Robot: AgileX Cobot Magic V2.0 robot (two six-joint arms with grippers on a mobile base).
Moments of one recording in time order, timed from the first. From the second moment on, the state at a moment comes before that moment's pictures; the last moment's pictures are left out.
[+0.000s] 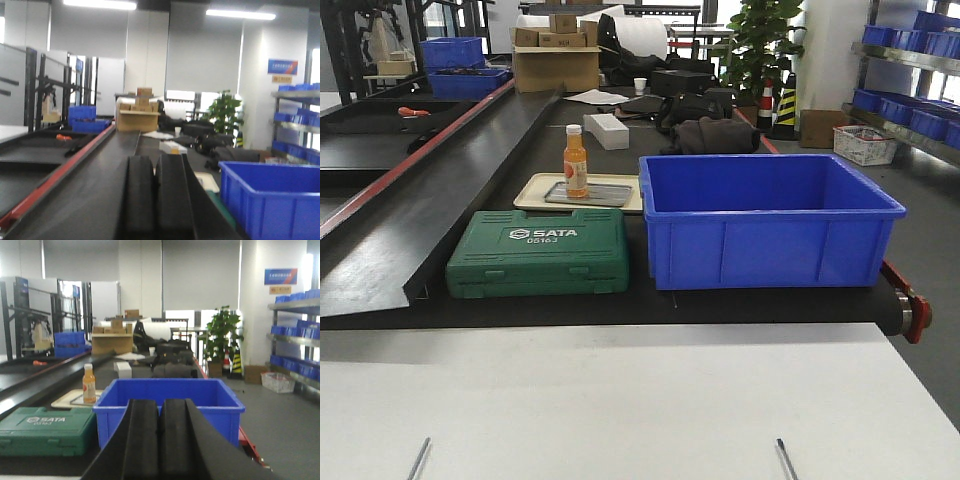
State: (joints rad) left arm 0.00 0.46 -0.67 0.00 0.08 -0.12; right arm 0.04 0.48 -0.70 -0.03 0.13 0.03
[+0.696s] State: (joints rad) left arm 0.00 0.87 -0.71 0.00 0.16 -0.12; right arm 0.04 0.82 -0.73 -0.03 0.26 0.03
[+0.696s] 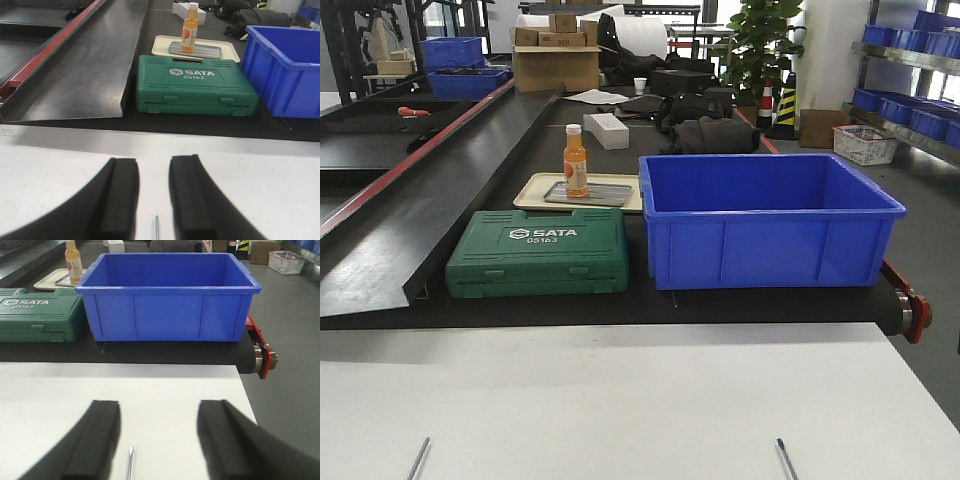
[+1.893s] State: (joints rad) left arm 0.00 0.87 -0.71 0.00 0.29 -0.12; right arm 0.11 1.83 -1.24 0.06 0.91 0.02
